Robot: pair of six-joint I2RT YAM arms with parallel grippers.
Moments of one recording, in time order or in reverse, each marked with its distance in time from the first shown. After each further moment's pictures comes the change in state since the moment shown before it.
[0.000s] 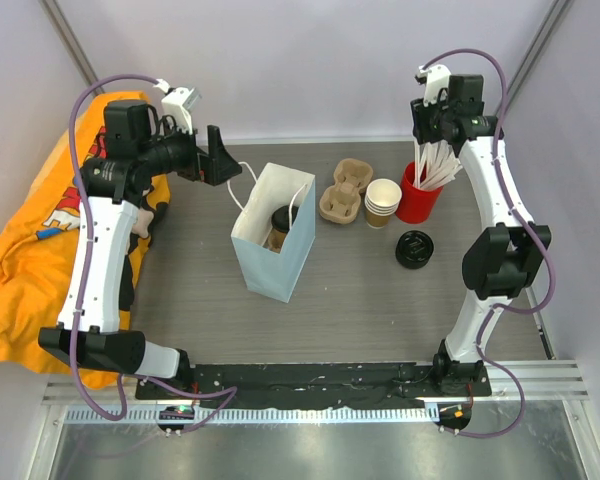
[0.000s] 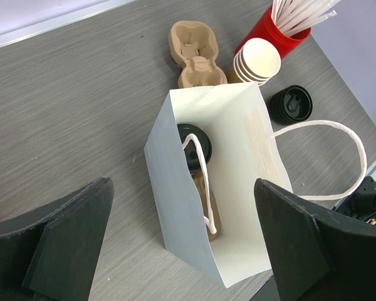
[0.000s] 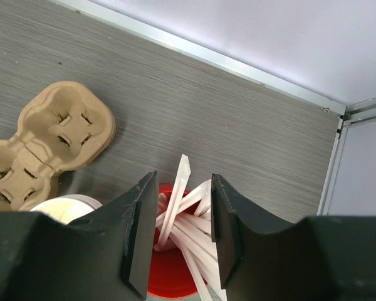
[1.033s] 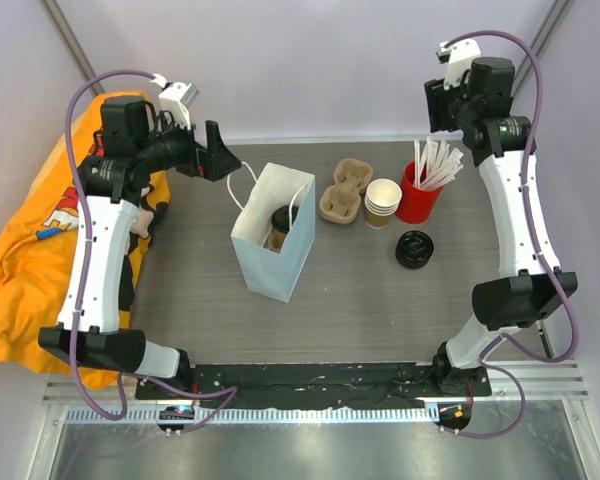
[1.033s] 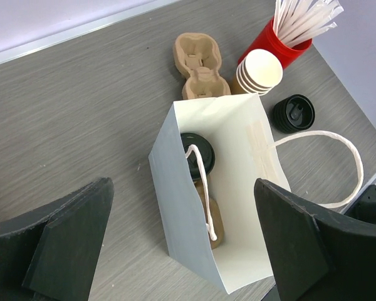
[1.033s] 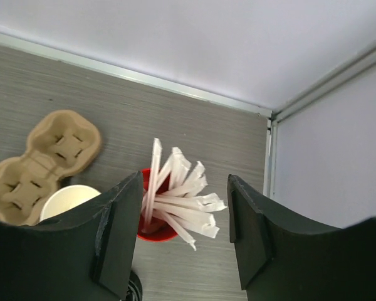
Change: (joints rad) left arm 0.000 0.011 0.030 0.014 -0.013 -0.009; right arm 0.071 -0.238 0.057 -0.109 0.191 0.027
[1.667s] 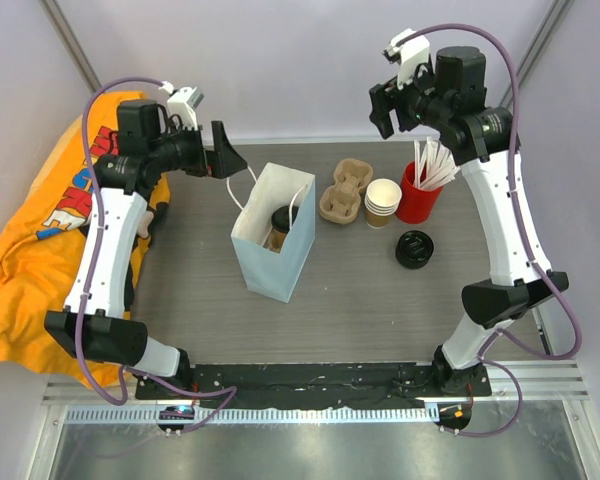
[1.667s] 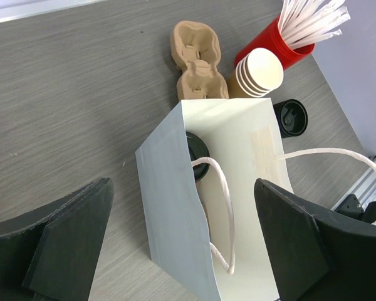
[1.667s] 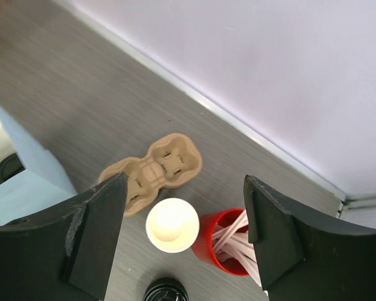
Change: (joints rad) left arm -0.002 0.039 -0.090 0.084 0.005 -0.100; right arm 0.198 0.053 0.229 -0.164 -0.238 -0.034
